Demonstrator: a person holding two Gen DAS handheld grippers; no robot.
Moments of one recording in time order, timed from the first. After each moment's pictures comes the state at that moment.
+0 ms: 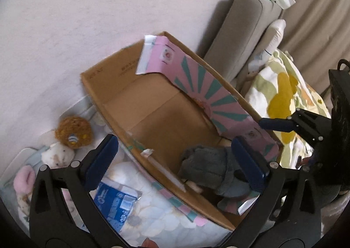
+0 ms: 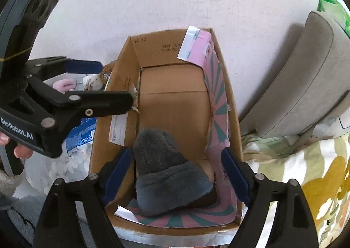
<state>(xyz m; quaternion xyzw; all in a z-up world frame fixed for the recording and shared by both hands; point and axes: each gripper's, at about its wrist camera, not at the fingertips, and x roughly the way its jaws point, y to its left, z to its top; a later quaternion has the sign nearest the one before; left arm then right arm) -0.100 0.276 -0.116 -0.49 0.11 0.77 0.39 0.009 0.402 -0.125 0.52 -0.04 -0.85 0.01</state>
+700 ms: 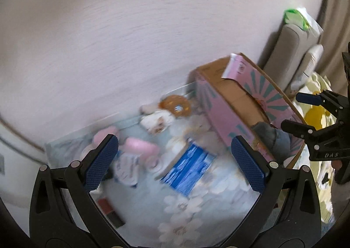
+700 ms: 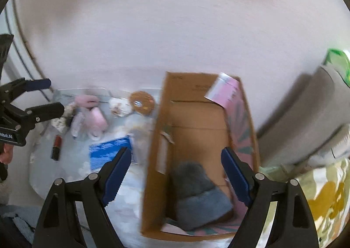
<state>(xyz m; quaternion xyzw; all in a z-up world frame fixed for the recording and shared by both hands) -0.074 0.097 -0.048 -0.44 0.10 0.86 0.23 0.006 0.327 -0.073 0.45 0.01 -0.89 0.04</state>
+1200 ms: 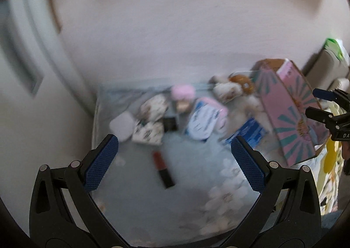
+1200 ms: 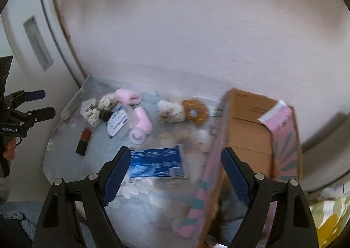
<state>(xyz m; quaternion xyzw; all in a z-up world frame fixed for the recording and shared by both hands) -0.043 -0.066 -0.073 -0.47 0.01 0.88 0.10 -0.020 0.235 -0.078 0.46 0.06 -0.87 0.15</state>
